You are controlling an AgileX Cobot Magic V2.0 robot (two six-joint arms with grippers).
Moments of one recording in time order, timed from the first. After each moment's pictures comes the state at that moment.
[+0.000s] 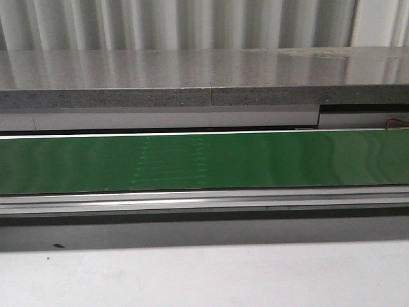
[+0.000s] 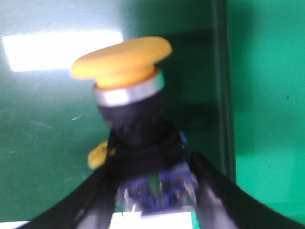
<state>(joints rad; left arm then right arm) -0.09 0.00 0.00 0.02 0.22 0.03 -0.18 1.70 -1.26 0.11 1.04 -0.03</state>
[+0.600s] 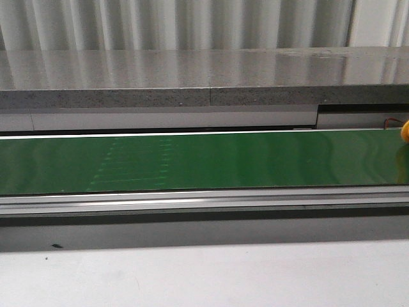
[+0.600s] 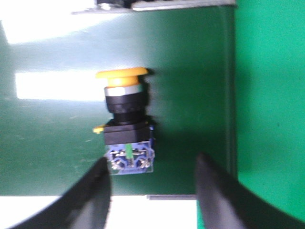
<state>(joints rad) -0.09 0.00 0.00 0.02 0.22 0.03 -0.13 1.53 -1.23 0.14 0.97 -0.12</state>
